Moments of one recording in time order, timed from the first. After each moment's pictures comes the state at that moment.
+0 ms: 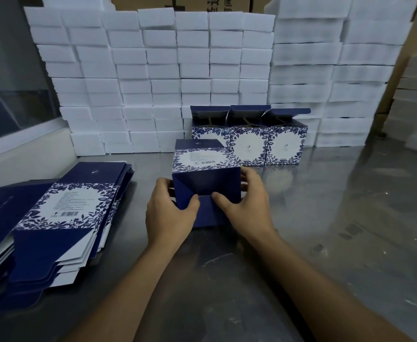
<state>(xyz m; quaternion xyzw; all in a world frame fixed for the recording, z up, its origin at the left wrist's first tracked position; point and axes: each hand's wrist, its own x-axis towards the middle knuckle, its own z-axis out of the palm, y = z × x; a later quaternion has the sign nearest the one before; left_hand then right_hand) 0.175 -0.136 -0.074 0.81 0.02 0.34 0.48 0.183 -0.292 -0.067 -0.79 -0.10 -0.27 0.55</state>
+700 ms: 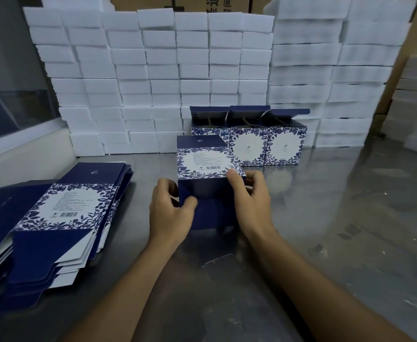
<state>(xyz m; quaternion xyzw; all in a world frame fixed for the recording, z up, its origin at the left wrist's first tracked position) 0.173 -0.136 -0.070 0.78 0.00 0.26 0.57 0.179 -0.285 -0.058 -0.68 -0.03 -0.24 0.69</state>
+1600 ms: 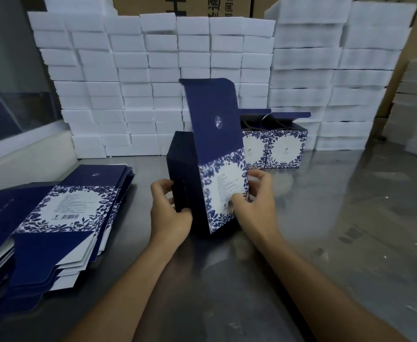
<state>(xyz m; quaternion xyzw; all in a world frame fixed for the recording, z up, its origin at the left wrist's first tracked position) 0.182 -0.134 -0.078 0.72 -0.01 0.23 0.65 0.184 -0.298 -0.066 -0.73 -0.05 -0.24 0.64</state>
